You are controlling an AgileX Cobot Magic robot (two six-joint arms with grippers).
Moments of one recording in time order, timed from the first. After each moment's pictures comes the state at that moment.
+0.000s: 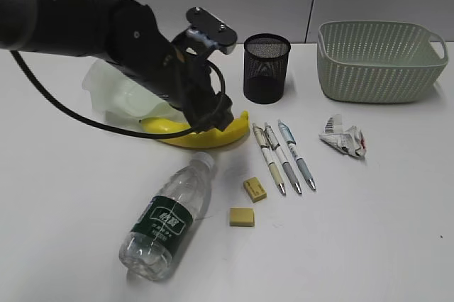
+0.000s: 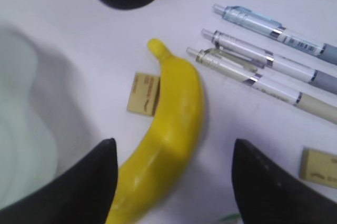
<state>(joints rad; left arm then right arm) -0.64 1.96 -1.30 -0.12 0.37 0.34 0.07 -0.01 -0.51 0.02 1.04 0.06</state>
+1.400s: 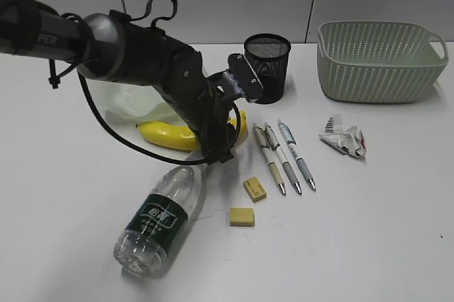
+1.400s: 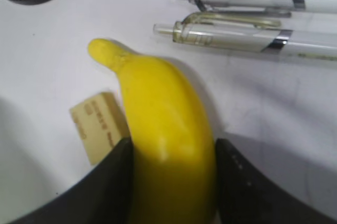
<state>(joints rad) -0.67 2.21 -1.49 0.03 0.44 0.50 0.07 -0.01 -0.51 0.02 1.04 0.06</state>
